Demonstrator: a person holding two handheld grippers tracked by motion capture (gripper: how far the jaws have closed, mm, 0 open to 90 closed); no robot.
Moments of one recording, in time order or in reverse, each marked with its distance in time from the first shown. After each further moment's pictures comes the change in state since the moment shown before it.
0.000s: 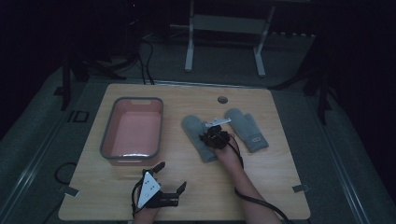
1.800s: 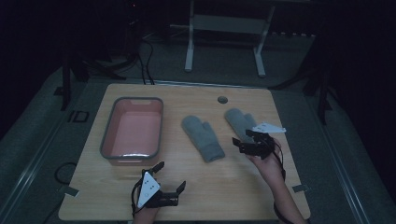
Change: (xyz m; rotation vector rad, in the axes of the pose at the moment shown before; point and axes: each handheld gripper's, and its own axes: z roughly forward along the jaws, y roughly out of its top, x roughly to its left) left arm 0.000 0.000 0.000 0.000 0.015 -0.006; right arm -0.047 -0.040 -0.134 -0.194 -0.056 0.039
